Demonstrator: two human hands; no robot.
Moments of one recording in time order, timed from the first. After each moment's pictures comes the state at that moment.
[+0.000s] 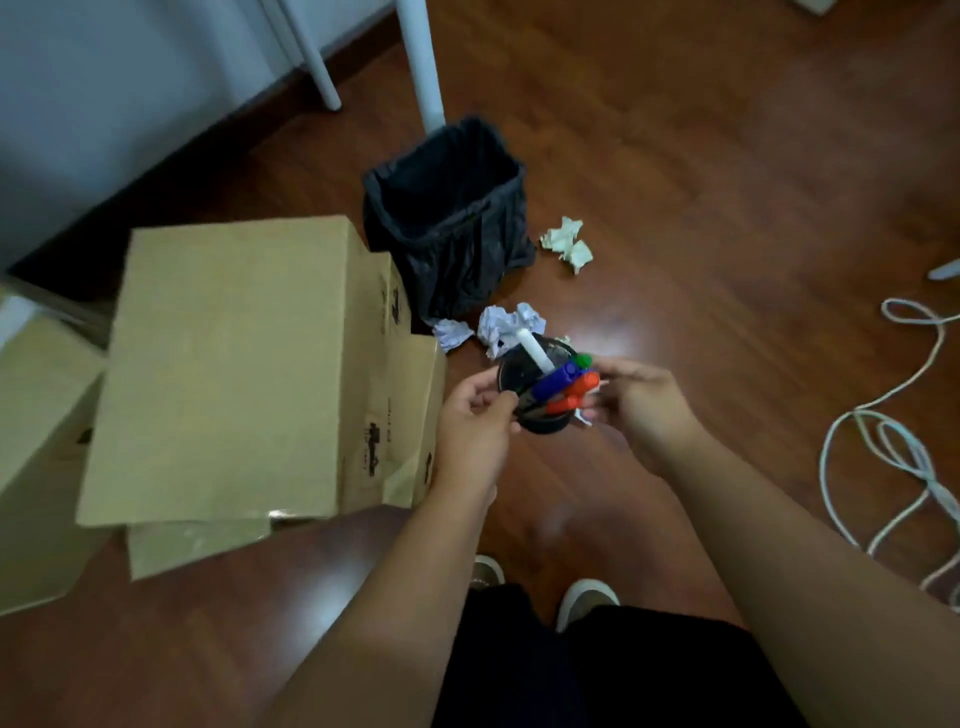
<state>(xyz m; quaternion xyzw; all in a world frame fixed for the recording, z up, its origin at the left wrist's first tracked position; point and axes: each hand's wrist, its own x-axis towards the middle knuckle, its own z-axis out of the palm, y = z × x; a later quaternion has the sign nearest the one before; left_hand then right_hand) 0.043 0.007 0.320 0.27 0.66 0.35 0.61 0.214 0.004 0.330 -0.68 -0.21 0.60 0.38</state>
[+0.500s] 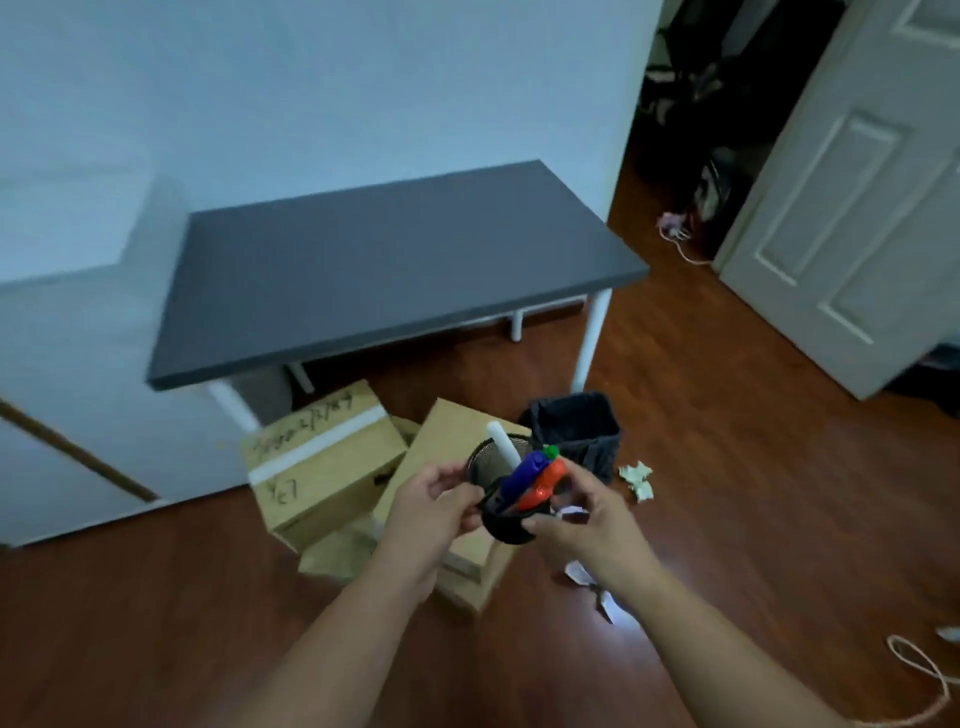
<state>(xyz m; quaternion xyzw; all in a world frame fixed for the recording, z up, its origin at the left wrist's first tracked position) -0.108 -0.105 0.738 0.28 0.64 0.48 0.54 0.085 -0.070 0.737 -0.50 -0.60 0.56 0.28</state>
